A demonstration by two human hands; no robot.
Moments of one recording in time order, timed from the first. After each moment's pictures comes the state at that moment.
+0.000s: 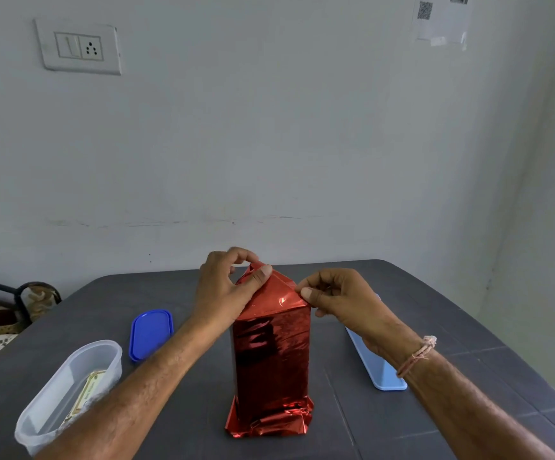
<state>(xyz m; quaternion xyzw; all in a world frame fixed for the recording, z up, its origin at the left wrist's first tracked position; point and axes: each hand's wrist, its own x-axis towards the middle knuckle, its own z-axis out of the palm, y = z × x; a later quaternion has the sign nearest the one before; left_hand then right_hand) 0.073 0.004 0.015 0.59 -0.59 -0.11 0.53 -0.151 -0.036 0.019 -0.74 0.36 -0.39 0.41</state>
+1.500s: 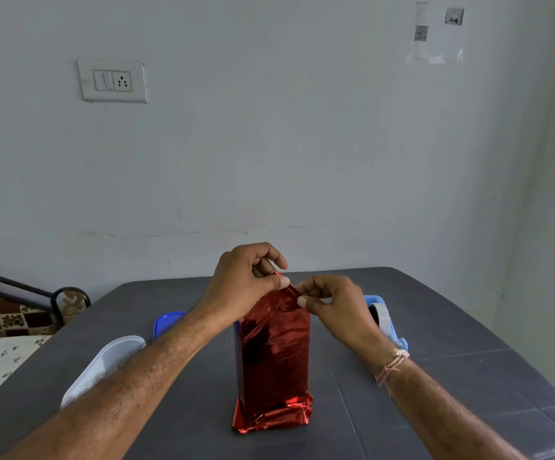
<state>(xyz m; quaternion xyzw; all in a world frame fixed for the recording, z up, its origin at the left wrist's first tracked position) 0.051 0.054 0.063 0.54 -0.69 -0.08 0.48 -0.139 0.002 0.018 -0.76 0.38 -0.44 0.28</state>
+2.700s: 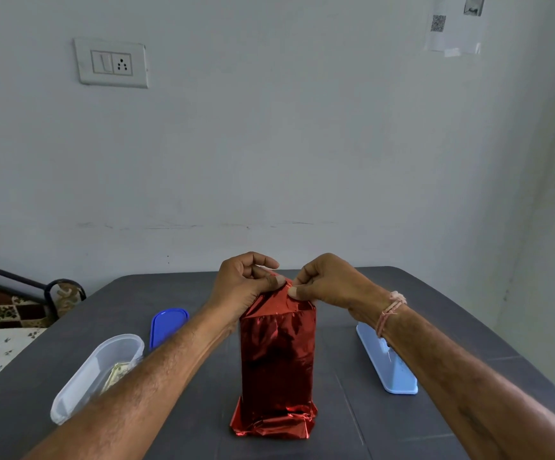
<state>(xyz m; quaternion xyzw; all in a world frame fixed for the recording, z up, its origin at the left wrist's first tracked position) 0.073 0.009 0.027 0.51 -0.54 -0.30 0.60 -0.112 -0.036 0.062 -0.79 0.44 -0.27 0.32</state>
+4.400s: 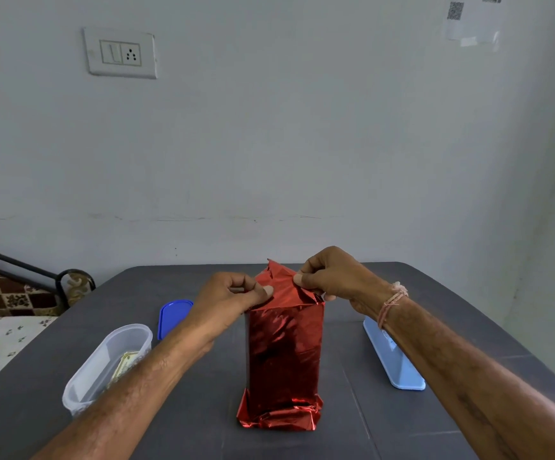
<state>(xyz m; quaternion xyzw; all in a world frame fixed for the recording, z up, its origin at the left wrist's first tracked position) 0.093 0.051 0.014 0.59 -0.54 -0.29 0.53 -0.103 -0.045 0.057 -0.78 0.45 -0.27 0.34</state>
